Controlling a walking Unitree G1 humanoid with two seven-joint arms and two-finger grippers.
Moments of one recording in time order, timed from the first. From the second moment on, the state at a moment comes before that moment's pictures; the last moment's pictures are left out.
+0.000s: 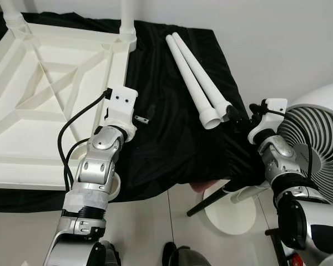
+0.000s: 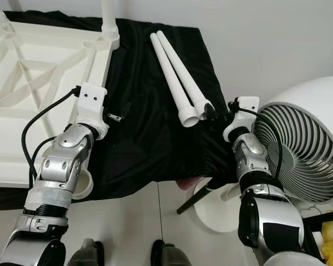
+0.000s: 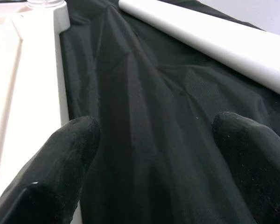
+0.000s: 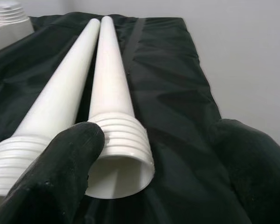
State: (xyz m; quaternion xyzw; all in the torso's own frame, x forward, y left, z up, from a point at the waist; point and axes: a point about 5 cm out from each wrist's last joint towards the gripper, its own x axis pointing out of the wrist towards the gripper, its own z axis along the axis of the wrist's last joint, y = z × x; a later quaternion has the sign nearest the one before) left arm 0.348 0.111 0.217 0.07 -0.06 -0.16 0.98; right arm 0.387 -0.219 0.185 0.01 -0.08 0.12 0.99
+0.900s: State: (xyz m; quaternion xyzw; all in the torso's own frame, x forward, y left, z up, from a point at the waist) left arm 0.345 0.108 0.219 0.06 -0.05 -0.16 0.98; right arm 0.392 -0.200 0.182 0.01 -0.05 0.18 0.98
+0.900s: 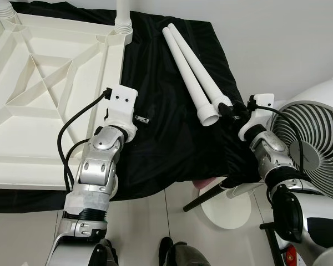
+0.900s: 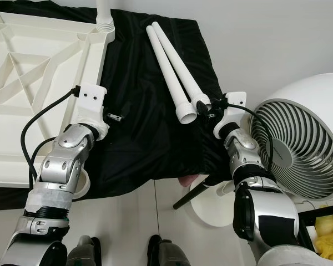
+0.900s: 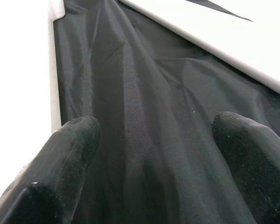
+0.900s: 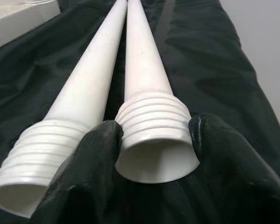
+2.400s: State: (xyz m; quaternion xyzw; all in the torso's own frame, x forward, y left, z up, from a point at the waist) left arm 0.340 0.107 0.228 0.06 -0.07 -0.15 0.98; right arm 0.397 -0.187 0.182 -0.02 -0.02 0.20 0.98
